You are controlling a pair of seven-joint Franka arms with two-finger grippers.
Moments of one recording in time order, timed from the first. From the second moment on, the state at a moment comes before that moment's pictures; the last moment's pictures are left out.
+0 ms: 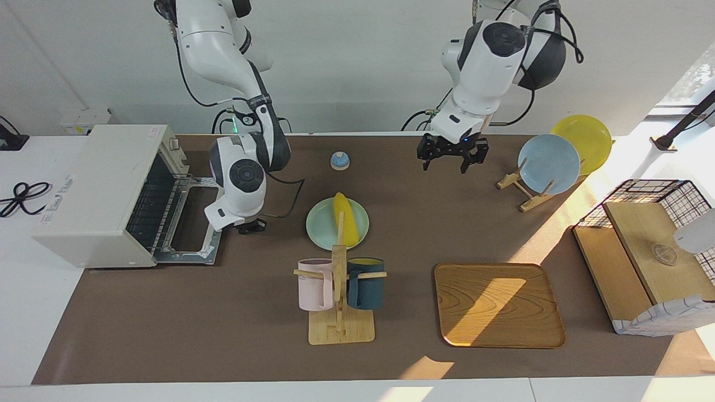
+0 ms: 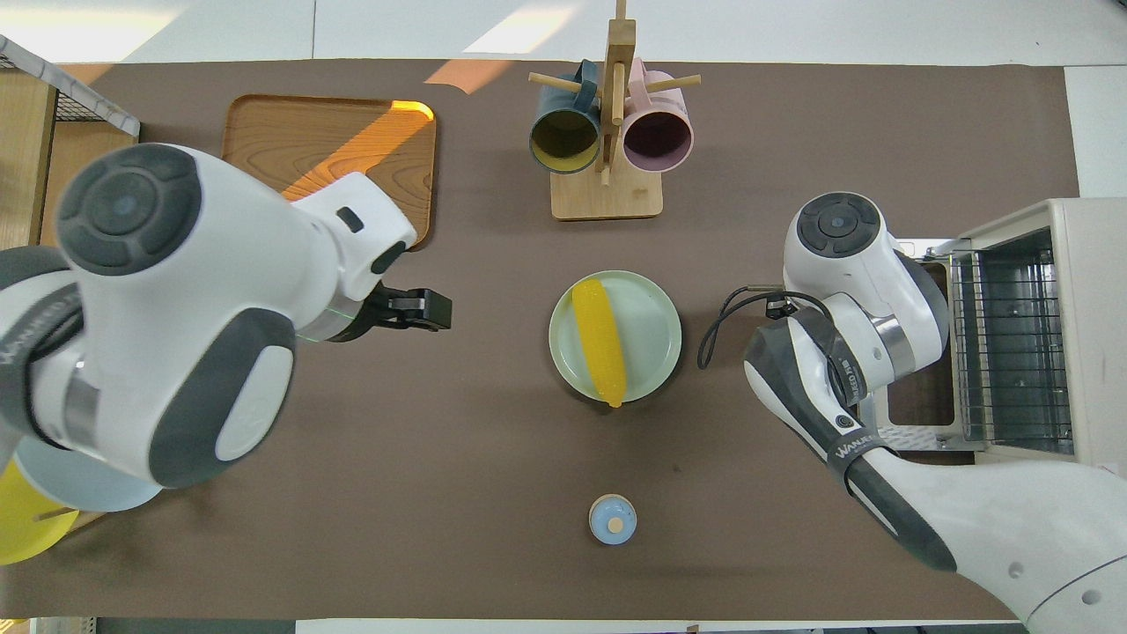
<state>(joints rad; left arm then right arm) -0.46 0.03 -0.05 -1.81 -0.09 1.85 -0.35 0.14 0.31 0.06 -2.02 -0.35 2.07 0.56</state>
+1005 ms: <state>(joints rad) -0.73 0.51 -0.04 -1.65 -0.15 2.25 -0.54 -0.06 0.10 0.07 -1.85 -0.46 1.72 -0.02</state>
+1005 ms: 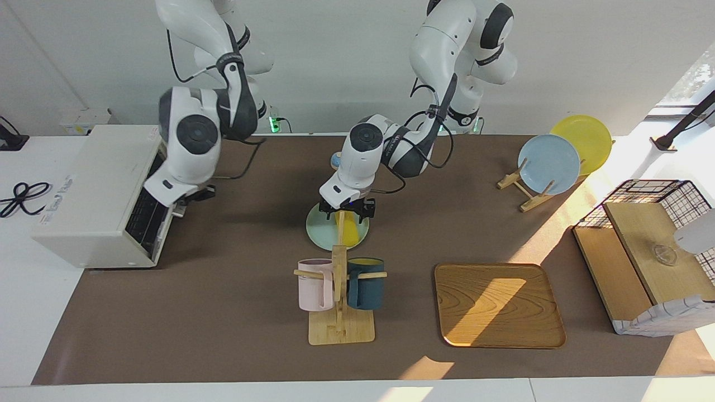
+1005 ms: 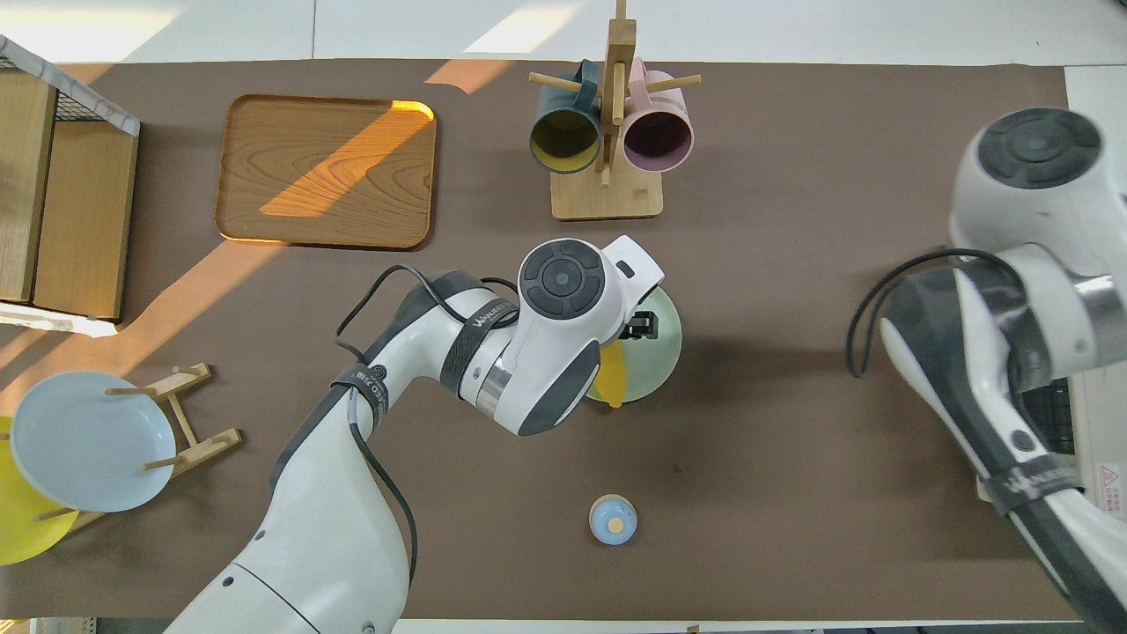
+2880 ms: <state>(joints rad) -0.23 0.45 0.00 -1.45 -0.09 1.98 -0.22 -0.06 0.04 0.10 -1.61 0.01 1.48 -0.08</state>
